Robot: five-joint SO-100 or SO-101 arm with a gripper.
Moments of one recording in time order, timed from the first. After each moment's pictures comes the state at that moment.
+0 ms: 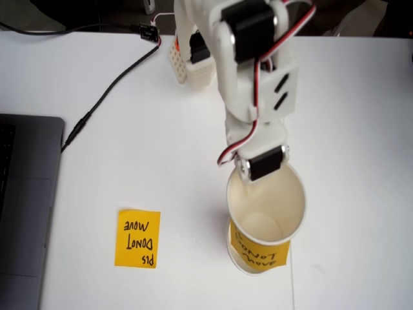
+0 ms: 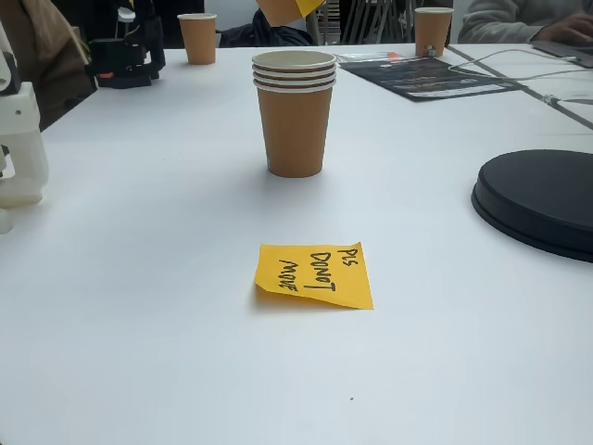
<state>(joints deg) -20.4 97.5 61.6 95.6 0.3</state>
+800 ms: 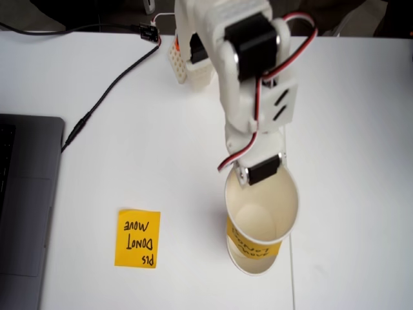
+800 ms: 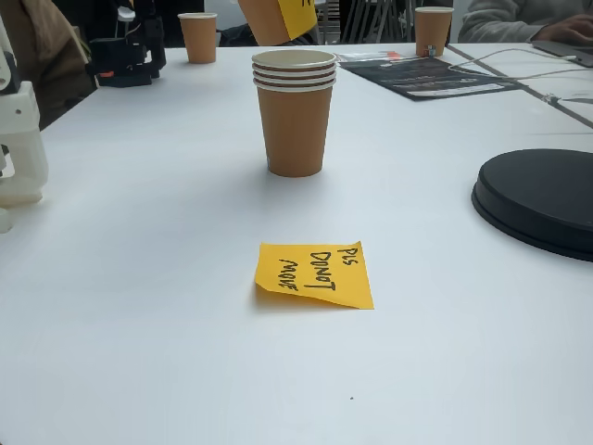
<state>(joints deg) -20.5 94.7 61.6 97.6 0.3</state>
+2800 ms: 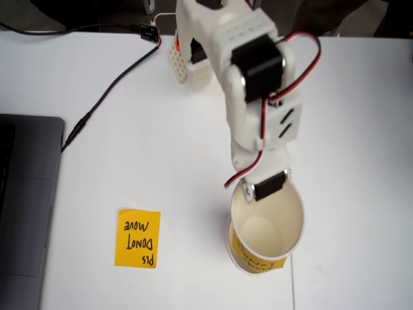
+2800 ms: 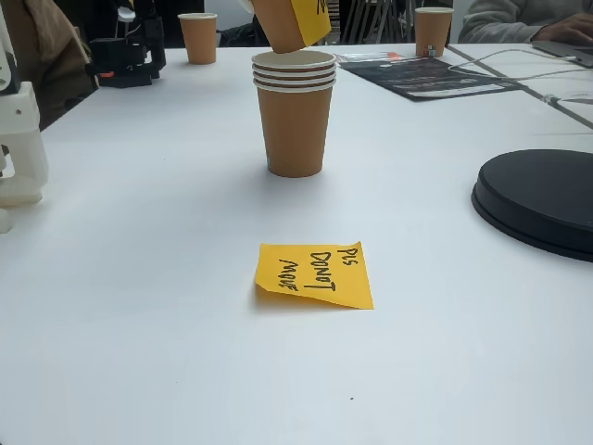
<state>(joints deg) -20.3 91.6 61.8 93.0 0.8</state>
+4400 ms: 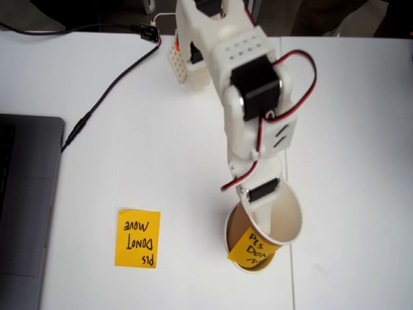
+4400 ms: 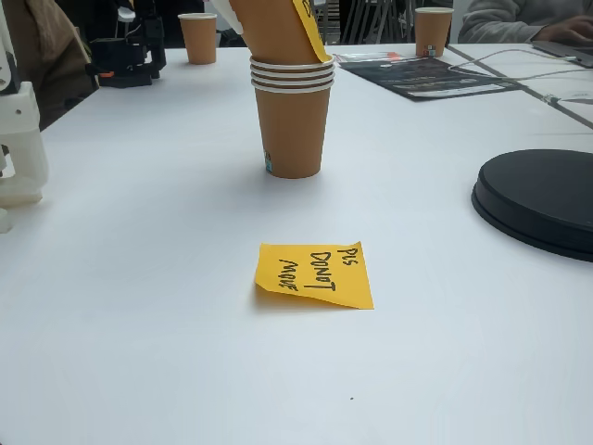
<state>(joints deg) -20.6 90.2 65.1 95.4 0.3</state>
